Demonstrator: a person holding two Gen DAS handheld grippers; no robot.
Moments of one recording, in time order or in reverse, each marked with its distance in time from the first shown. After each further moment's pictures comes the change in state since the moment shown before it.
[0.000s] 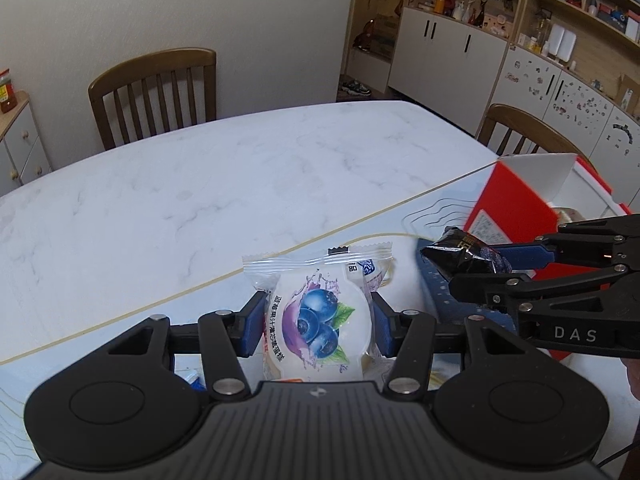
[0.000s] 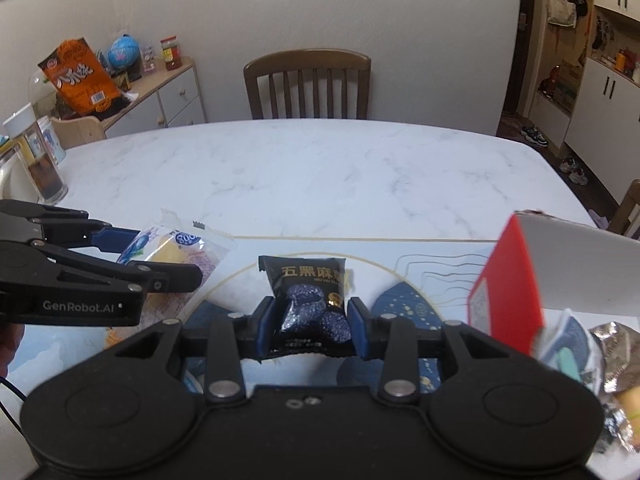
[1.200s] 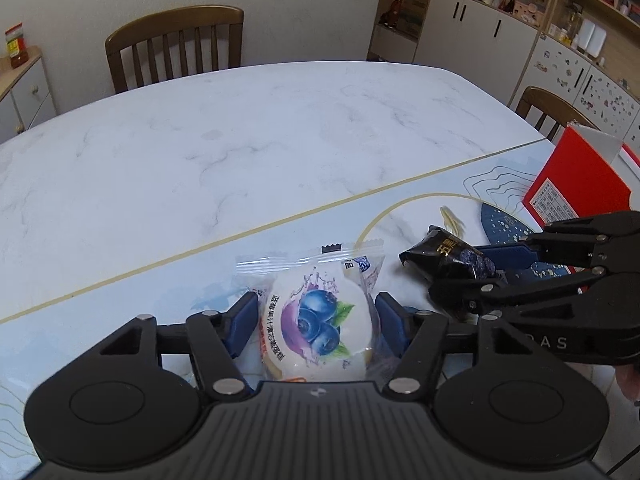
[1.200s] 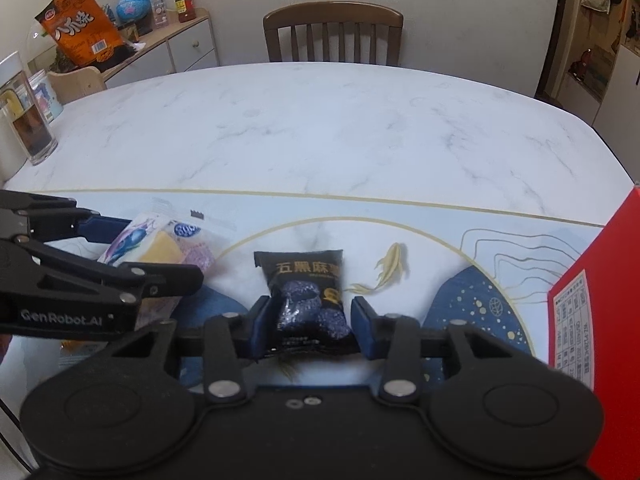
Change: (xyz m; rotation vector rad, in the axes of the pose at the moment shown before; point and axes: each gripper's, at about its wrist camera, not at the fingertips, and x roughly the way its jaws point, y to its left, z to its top) left arm 0.057 0.043 -0.028 -0.064 0.079 0.035; right arm 0.085 0.019 -0.006 -0.049 0.119 0.045
